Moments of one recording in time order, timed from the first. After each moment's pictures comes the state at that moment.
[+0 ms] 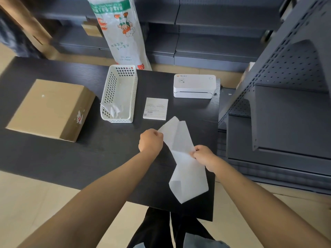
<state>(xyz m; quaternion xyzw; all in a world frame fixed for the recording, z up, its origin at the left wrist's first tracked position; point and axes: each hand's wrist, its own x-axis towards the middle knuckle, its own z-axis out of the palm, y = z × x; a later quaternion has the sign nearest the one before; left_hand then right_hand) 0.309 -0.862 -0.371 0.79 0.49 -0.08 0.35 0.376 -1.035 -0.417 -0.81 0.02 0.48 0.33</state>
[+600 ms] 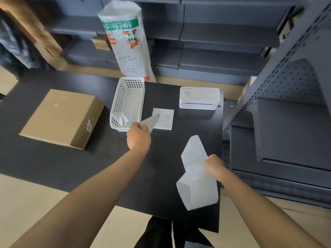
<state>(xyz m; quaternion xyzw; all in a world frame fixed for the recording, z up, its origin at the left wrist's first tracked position) 0.308 -0.807 -0.334 0.75 0.56 0.08 0.35 0.380 -1.042 -0.411 -0.89 0.03 0.41 0.21</state>
